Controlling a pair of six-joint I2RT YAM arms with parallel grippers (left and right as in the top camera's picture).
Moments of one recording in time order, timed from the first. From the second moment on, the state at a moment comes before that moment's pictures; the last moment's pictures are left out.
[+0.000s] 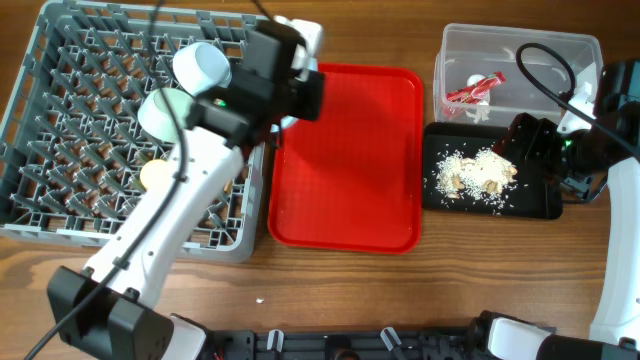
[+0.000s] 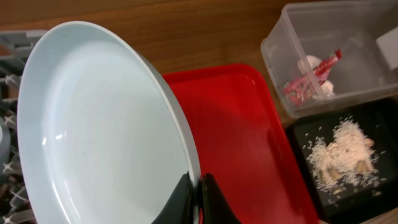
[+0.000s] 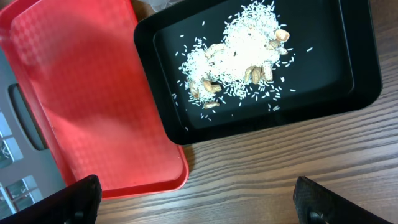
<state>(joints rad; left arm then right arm) -0.46 1.61 1.51 -0.65 0.08 -0.20 -0.27 1.41 1.48 -1.40 -0.24 0.20</state>
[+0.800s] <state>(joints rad) -0.05 1.67 1.51 -0.71 0.71 -0.28 -0.27 1.41 1.48 -1.40 -0.24 0.20</state>
